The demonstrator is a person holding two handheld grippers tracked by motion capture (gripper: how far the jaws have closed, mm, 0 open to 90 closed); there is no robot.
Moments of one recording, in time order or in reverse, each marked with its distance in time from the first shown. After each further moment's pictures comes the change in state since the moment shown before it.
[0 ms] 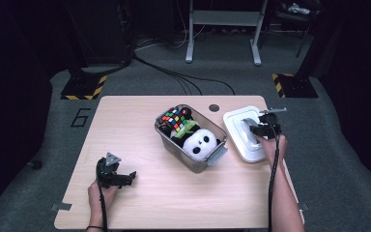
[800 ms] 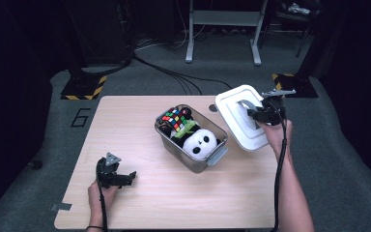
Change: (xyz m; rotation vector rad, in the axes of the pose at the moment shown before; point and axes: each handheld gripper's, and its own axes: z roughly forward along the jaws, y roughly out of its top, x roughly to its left) left arm 0.001 0.000 -0.001 0.008 0.000 0.009; right arm 0.036 0.057 -0.083 -0.127 0.112 -0.107
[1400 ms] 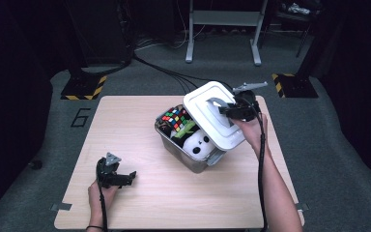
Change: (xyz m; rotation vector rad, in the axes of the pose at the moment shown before) left arm 0.001 0.000 0.000 0.008 -0.003 0.008; right arm 0.077 0.035 0.011 -0.012 0.186 -0.112
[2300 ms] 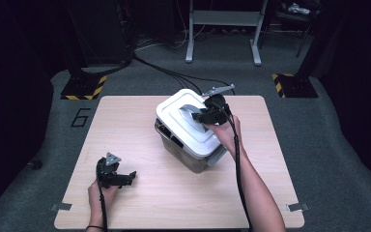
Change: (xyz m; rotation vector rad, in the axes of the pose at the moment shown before) left arm -0.001 0.000 0.001 -0.008 0.002 -0.011; right arm 0.061 0.014 0.045 0.048 0.117 -0.055
